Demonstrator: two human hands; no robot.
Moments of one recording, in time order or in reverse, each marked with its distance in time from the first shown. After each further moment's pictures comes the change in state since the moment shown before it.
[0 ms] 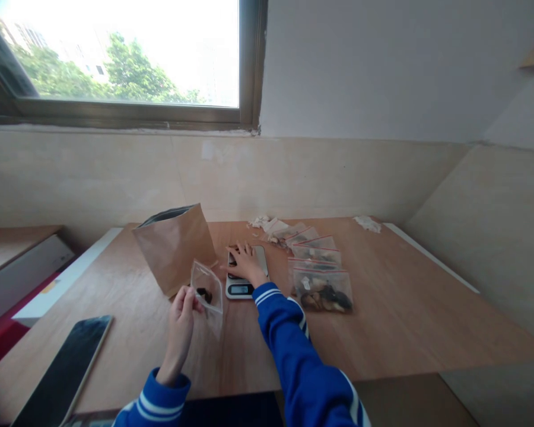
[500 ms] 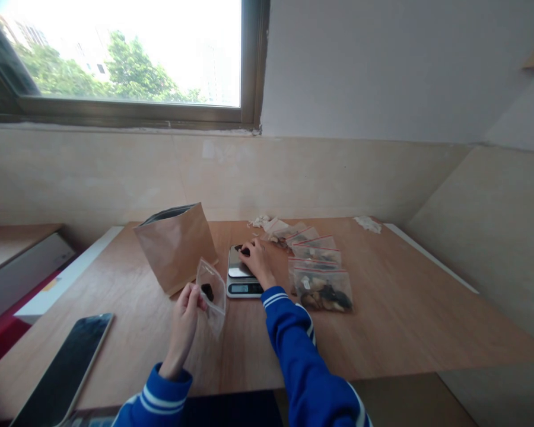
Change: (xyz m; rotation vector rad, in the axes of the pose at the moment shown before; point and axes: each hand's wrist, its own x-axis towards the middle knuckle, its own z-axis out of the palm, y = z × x) left_hand 0.001 0.001 0.002 0.019 -0.060 -0.002; right_hand -0.010 0.020 -0.014 0.355 0.422 0.028
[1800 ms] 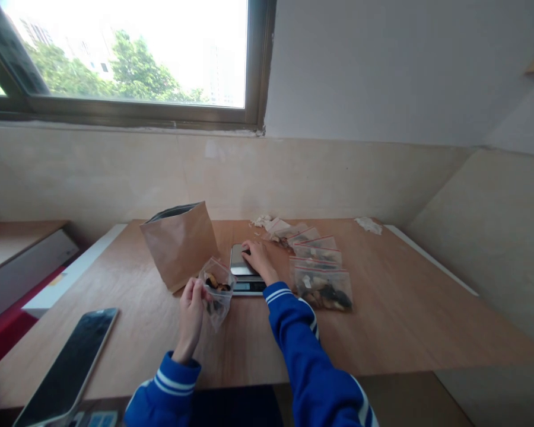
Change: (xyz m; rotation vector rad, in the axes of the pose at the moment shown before) left_hand 0.007 -0.014 0.008 -0.067 0.074 0.021; right_hand 0.010 0.014 0.006 -0.110 -0.185 -0.058
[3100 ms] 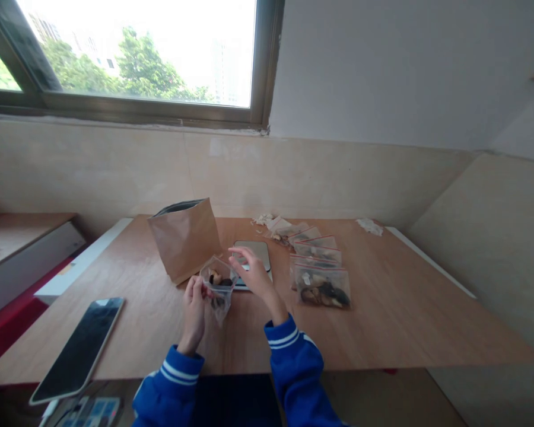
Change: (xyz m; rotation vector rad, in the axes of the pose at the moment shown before) left_hand -0.009 -0.006 0.003 -0.280 0.072 -0.102; right_hand -0.071 -0.095 -0.047 0.587 0.049 -0.026
